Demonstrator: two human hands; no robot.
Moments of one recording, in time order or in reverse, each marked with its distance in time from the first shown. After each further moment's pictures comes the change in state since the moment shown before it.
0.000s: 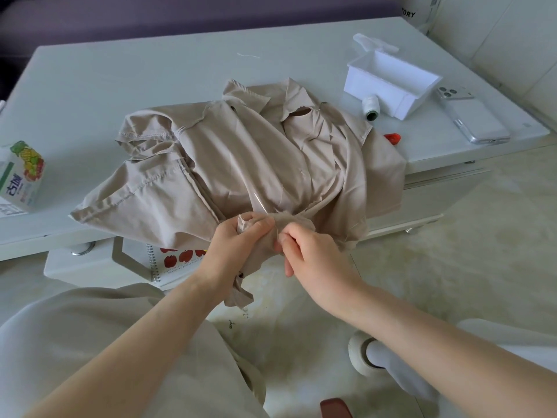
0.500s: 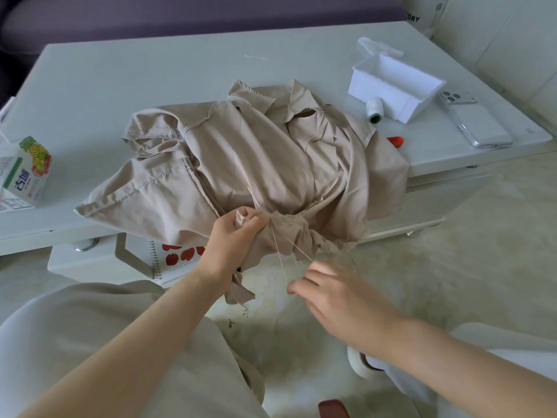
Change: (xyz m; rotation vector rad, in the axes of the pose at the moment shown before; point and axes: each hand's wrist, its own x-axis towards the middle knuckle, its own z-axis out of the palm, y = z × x) left_hand 0.002 0.002 -0.002 -0.002 0.097 0.002; right_hand -0.035 0.049 0.000 -0.559 -0.076 -0.569
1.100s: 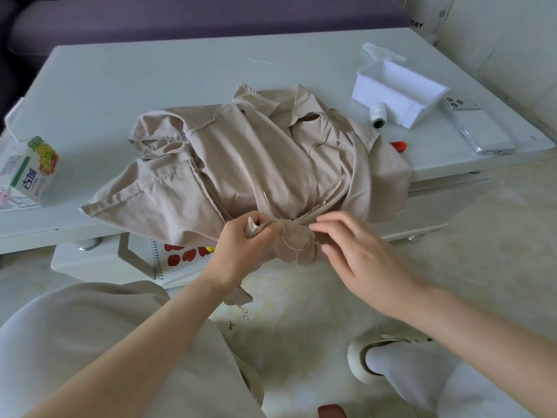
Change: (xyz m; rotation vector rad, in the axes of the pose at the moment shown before) left_hand -0.001 -0.006 0.001 0.182 -0.071 0.168; right_hand 0.017 0.029 -0.038 0.094 0.151 0.195
